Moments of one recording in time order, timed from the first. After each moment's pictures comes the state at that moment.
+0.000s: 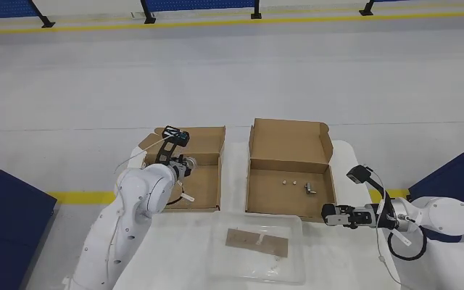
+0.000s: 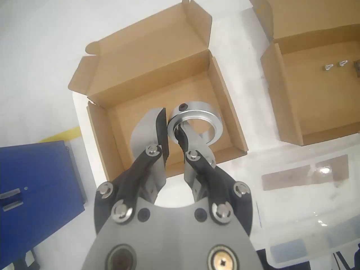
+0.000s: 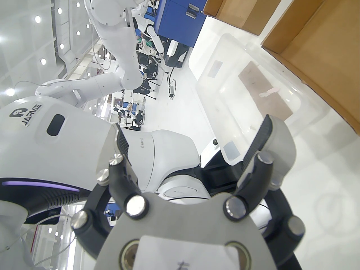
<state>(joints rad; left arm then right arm) 0.99 -1.19 -1.12 -1.74 1.21 0.13 -1.16 -1.48 -0.90 1.72 -1.70 0.37 -0.28 1.54</state>
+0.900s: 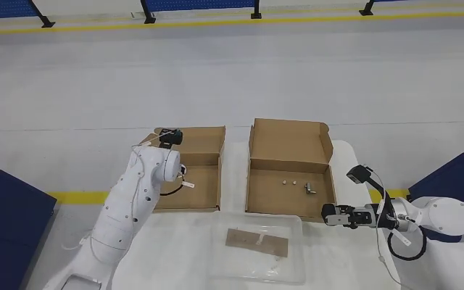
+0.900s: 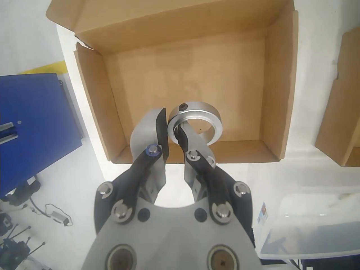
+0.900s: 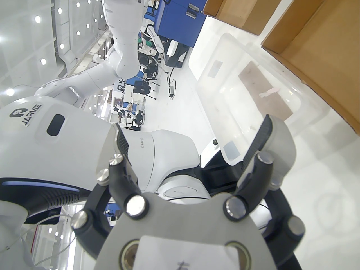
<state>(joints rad) 0.75 -1.26 -0.99 -1.33 1.20 0.27 -1.36 -1.48 -0.90 1.72 -1.70 0.37 -0.28 1.54</state>
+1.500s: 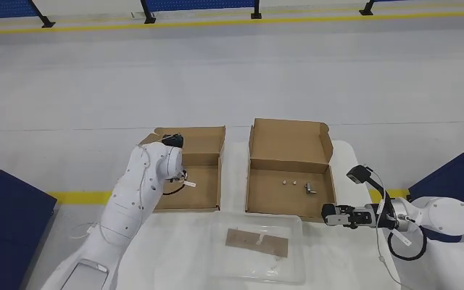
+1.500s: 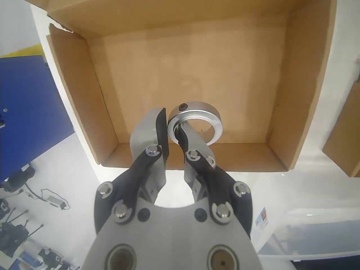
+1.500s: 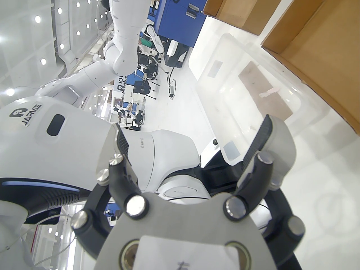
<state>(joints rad) 0.65 -1.31 -0.93 -1.08 1.10 0.27 -1.34 -1.48 -0.90 1.72 -1.70 0.37 -0.28 1.54</state>
